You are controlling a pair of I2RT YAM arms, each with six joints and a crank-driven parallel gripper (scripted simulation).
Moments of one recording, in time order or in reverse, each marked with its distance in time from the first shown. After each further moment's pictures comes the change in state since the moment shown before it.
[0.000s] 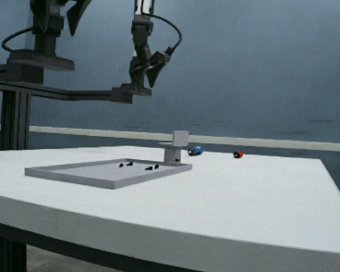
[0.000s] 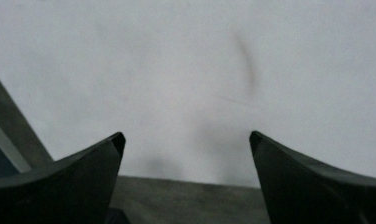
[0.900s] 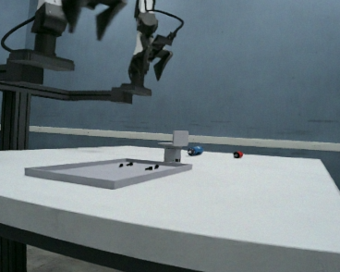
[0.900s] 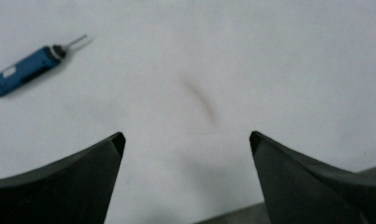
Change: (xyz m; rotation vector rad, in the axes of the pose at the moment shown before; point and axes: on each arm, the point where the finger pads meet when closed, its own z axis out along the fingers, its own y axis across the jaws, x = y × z) left arm -0.051 -0.019 -0.029 0.330 -0.221 0.112; right arm -0.069 0.031 0.043 0.113 0.054 -0.030
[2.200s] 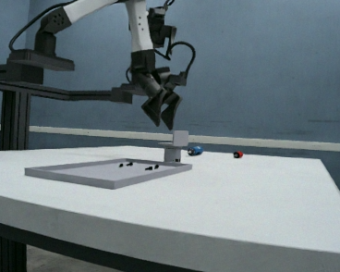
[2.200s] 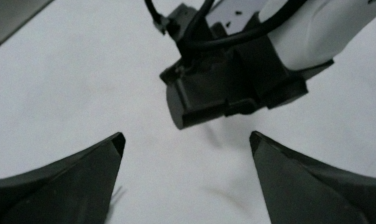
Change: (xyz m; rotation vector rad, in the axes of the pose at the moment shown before) left arm -0.087 -0.003 -0.062 0.311 -0.597 0.338; right arm 0.091 0.371 0.202 0.048 -0.484 -0.196
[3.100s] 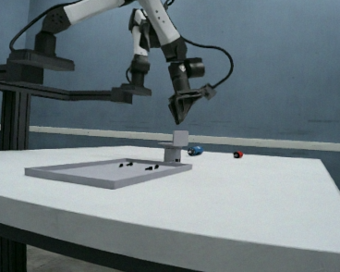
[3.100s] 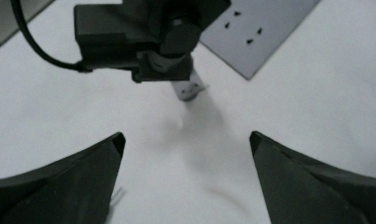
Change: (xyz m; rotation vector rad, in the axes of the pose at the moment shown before) left arm -0.001 -0.001 0.000 0.003 -0.003 0.003; right arm -0.046 0.020 0.015 -0.307 0.357 -0.813
